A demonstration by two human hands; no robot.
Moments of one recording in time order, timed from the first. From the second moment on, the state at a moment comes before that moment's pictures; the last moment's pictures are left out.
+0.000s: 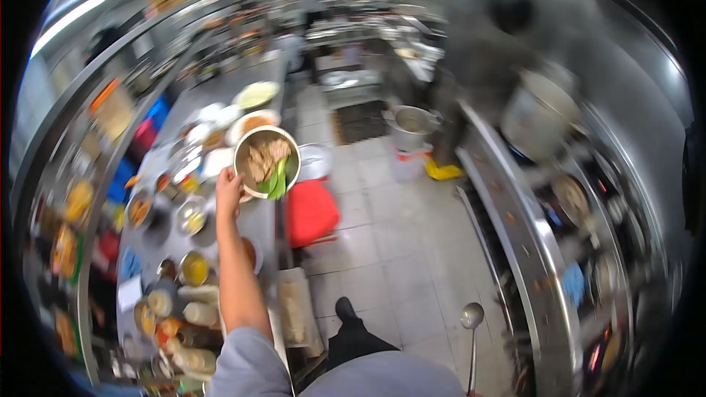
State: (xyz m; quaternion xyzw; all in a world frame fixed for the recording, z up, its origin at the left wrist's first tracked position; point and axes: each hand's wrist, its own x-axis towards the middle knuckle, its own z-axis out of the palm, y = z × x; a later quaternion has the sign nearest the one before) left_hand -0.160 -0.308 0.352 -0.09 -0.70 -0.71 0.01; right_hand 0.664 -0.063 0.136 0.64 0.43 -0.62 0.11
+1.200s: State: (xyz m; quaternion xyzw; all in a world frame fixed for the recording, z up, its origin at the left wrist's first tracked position) left_hand 0.795 0.333 0.328 -0.64 -0.33 -0.33 -0.61; right_hand 0.843 -0.264 0.060 0.67 -0.23 -0.59 -0.39
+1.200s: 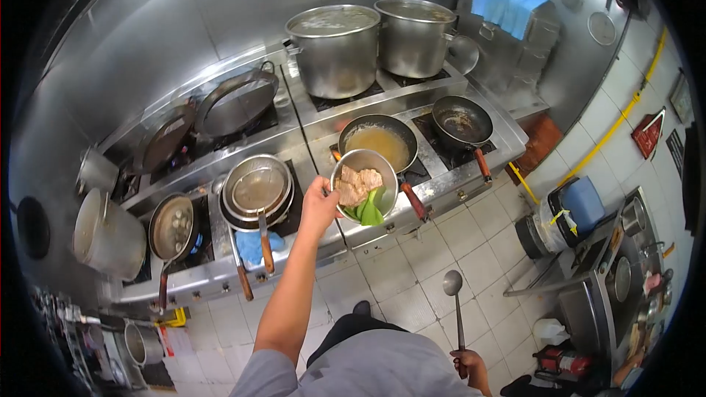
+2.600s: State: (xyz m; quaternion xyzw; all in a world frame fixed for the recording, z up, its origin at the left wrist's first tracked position) left_hand 0.951 0.405 0.371 -0.81 -0.35 -0.46 0.00; right_hand 1.149 -0.208 0.031 0.70 -0.12 -0.67 -0.21
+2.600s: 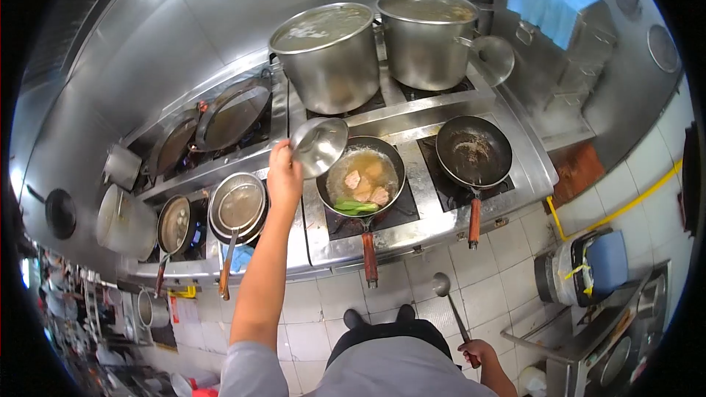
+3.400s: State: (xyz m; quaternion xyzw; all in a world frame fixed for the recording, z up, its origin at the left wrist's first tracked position) left_hand 0.556 -0.082 0.145 0.05 -0.58 -0.66 -0.47; right_hand 1.070 -0.023 0.051 0.71 0.24 -0.63 0.18
